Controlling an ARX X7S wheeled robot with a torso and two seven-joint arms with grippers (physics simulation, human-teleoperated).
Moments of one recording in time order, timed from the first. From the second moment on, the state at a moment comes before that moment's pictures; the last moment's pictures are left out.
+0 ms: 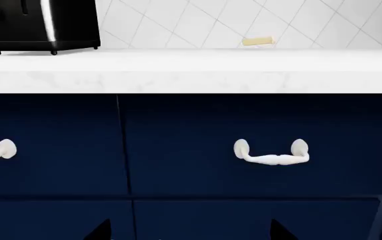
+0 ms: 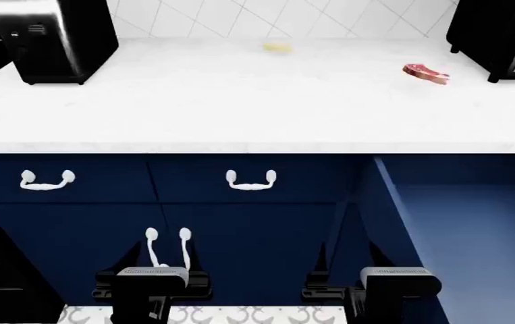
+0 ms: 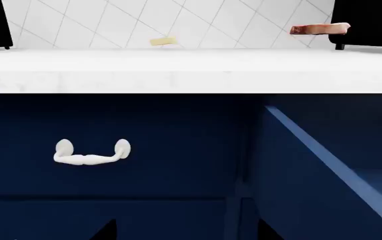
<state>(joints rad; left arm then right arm) 0.00 0.00 0.00 0.00 0.00 0.00 0.00 0.00 0.00 0.00 0.00 0.00 0.00 0.00</state>
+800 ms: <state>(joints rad) -0.03 -0.11 0.07 0.30 -0.08 -0.24 -0.08 0.04 0.09 -0.09 -0.35 0.05 0.34 0.11</state>
